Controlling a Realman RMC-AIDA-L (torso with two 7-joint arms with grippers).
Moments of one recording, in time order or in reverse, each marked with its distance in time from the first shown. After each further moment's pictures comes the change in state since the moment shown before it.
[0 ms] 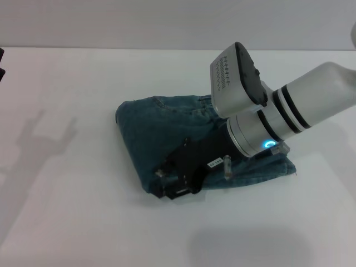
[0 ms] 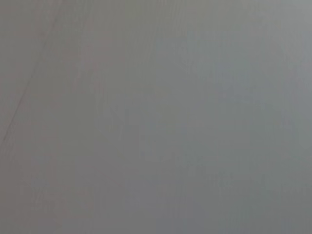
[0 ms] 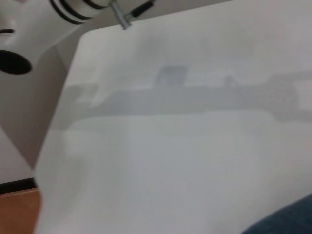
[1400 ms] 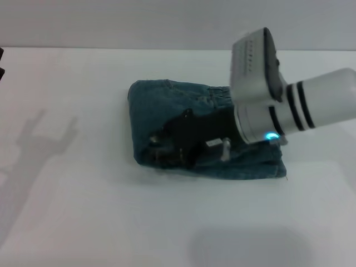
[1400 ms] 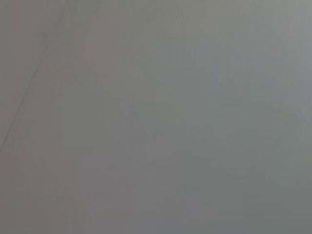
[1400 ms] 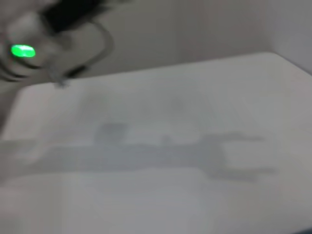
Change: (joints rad) left arm -0.010 -0.003 0.000 -0.020 -0.011 0.015 -0.006; right arm -0.129 -0.006 -0.031 -0.100 0.193 0.127 -0.137
